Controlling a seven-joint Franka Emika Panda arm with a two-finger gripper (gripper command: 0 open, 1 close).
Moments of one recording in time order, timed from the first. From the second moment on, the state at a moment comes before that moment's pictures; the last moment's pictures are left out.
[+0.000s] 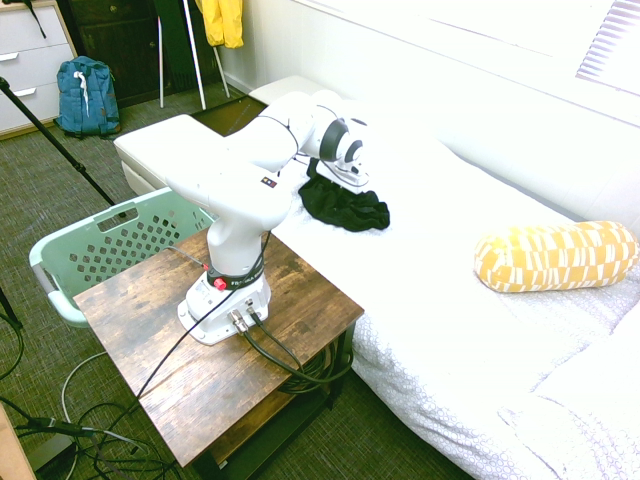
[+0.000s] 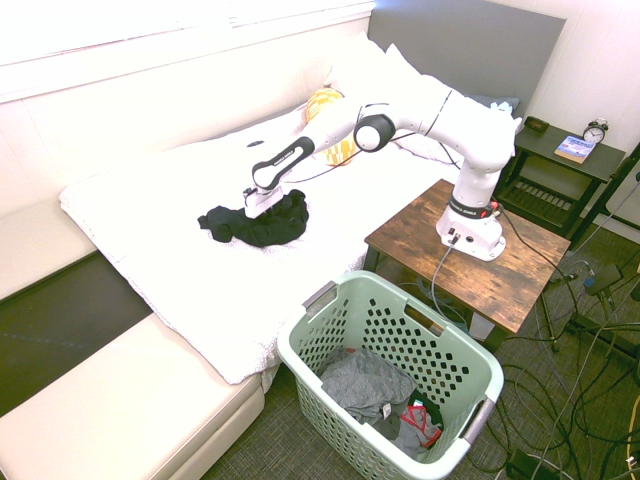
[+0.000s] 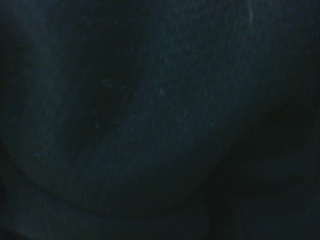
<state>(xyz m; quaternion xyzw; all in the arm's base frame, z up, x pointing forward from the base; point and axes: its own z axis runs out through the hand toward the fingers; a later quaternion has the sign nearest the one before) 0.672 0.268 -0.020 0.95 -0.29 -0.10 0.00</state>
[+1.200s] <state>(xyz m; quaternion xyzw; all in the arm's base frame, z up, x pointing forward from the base) 0.431 0.462 0.277 0.99 -0.14 -0.02 0.05</state>
